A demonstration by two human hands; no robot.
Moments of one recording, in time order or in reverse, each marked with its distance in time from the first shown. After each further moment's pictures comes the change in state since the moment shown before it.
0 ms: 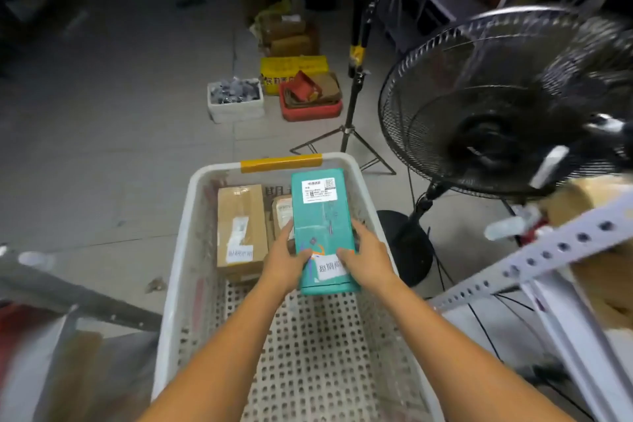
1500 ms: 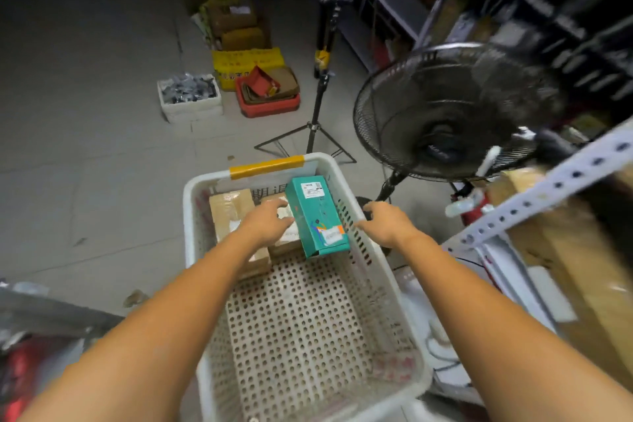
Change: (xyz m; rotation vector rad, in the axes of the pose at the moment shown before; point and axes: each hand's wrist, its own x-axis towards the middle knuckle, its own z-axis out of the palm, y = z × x) left_hand 0.009 0.098 -0.084 0.831 -0.254 0.182; right_hand -0.019 -0.089 -0.057 -0.537 -0.051 0.249
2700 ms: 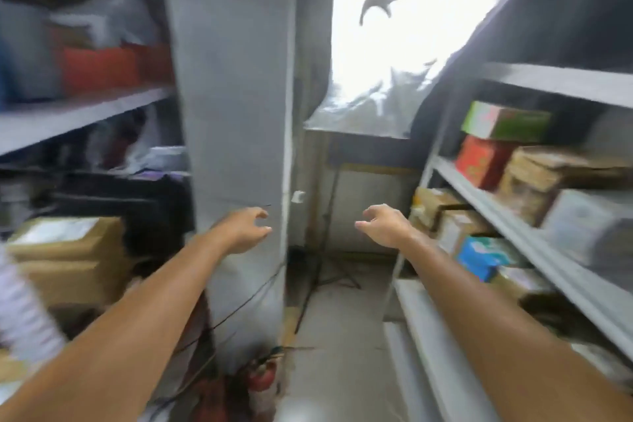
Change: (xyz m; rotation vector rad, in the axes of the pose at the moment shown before) left_hand -0.545 0.589 0.338 0.578 -0.343 1.191; right_hand -0.792 0.519 -0.156 0.455 0.839 0.889
